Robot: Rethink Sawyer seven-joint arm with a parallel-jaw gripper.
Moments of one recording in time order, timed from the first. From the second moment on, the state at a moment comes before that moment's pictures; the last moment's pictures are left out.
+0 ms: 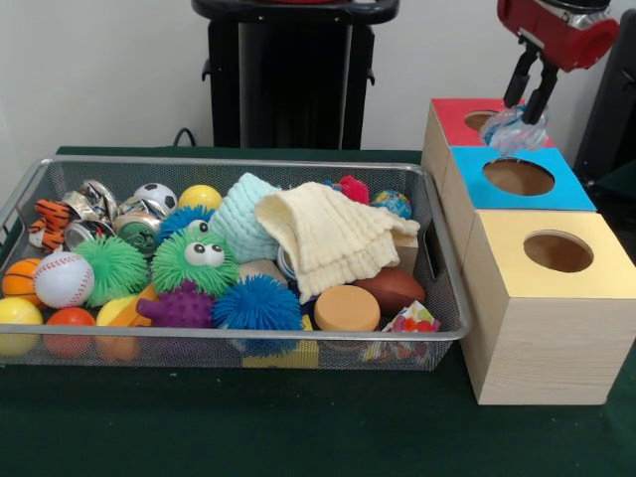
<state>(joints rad) 0.33 -0.57 -0.46 1.44 0.36 0.94 2.66</state>
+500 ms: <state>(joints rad) 0.31 -0.55 -0.42 1.44 0.36 0.89 2.66</state>
